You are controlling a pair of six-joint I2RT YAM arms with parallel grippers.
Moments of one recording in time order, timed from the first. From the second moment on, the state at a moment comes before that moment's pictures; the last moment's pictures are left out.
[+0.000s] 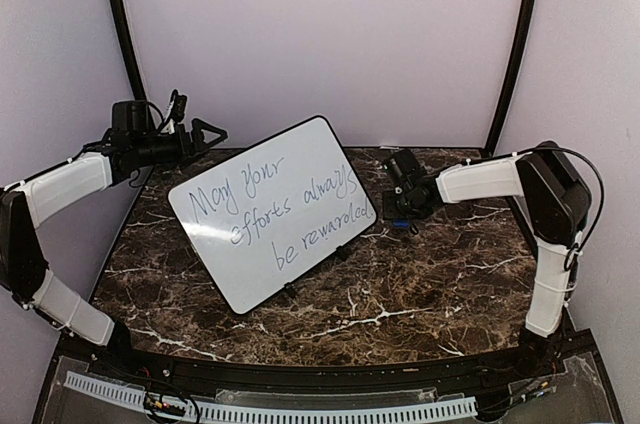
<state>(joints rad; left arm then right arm) -0.13 1.43 1.09 -0.07 0.68 -0.48 0.60 1.95 1.25 -0.28 0.37 0.48</state>
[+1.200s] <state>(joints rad) -0.13 1.43 1.08 -0.04 0.69 -0.50 0.60 1.96 1.22 -0.24 0.38 0.48</state>
